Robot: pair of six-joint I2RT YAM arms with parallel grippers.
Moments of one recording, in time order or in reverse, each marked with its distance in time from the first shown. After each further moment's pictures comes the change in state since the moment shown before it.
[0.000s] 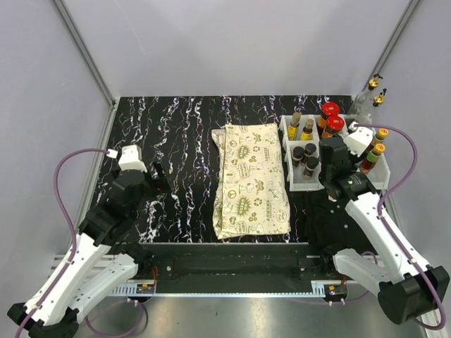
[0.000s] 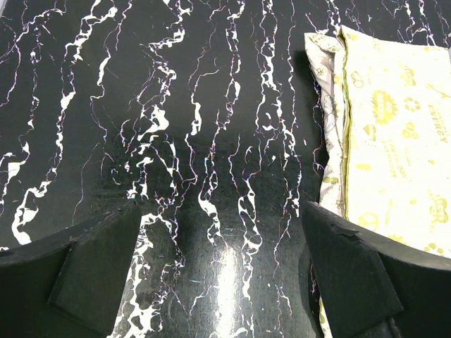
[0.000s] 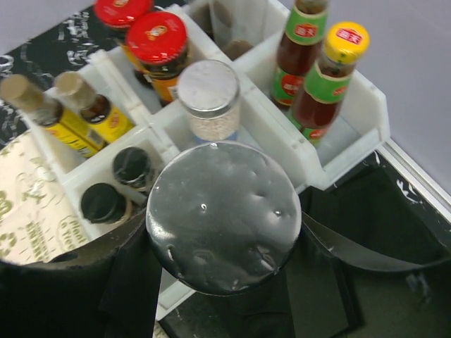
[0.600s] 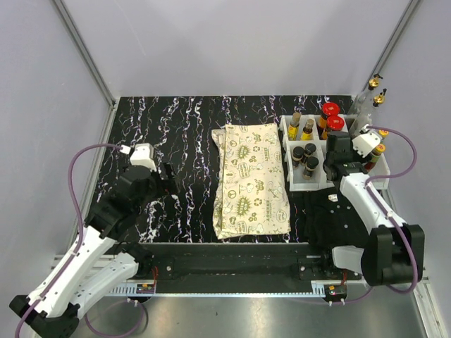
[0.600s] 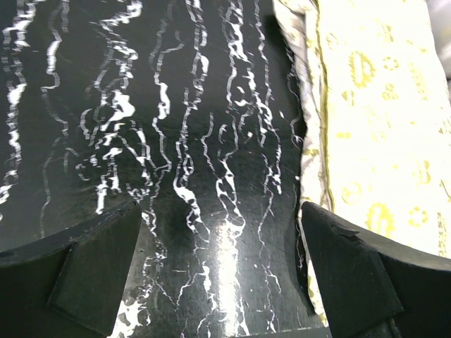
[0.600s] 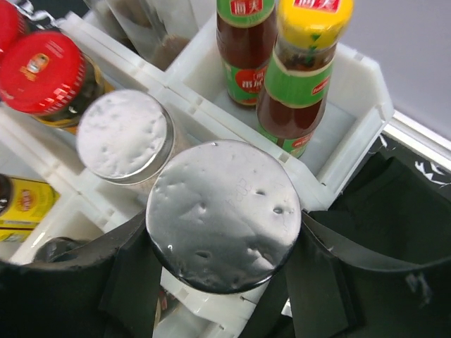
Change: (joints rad) left arm 0.000 0.058 0.000 0.015 0.130 0.022; right arm -0.263 0.248 -0.084 0.233 -0.037 0.142
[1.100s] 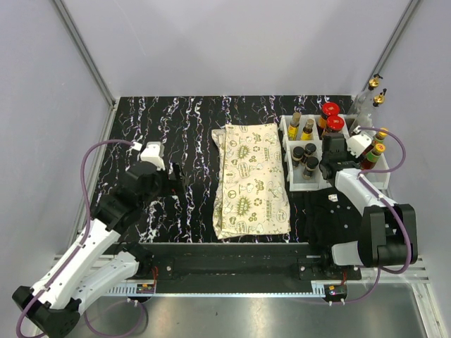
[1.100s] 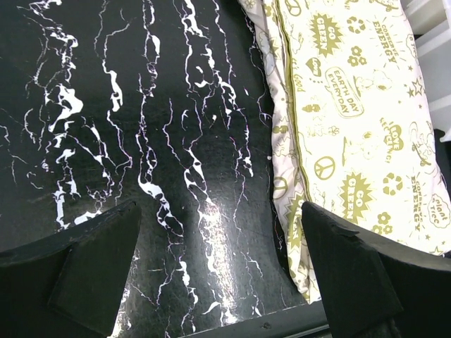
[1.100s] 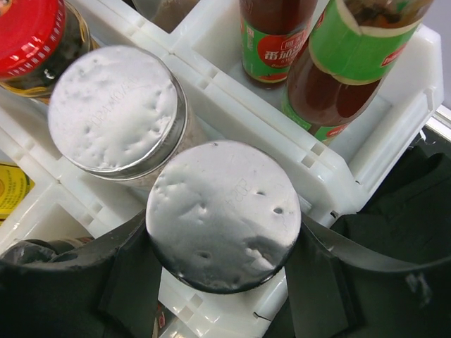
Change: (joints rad) left arm 0.000 0.064 -0.001 0.046 0.144 0.023; right arm -0.022 0.147 -0.040 0.133 -0.068 -0.020
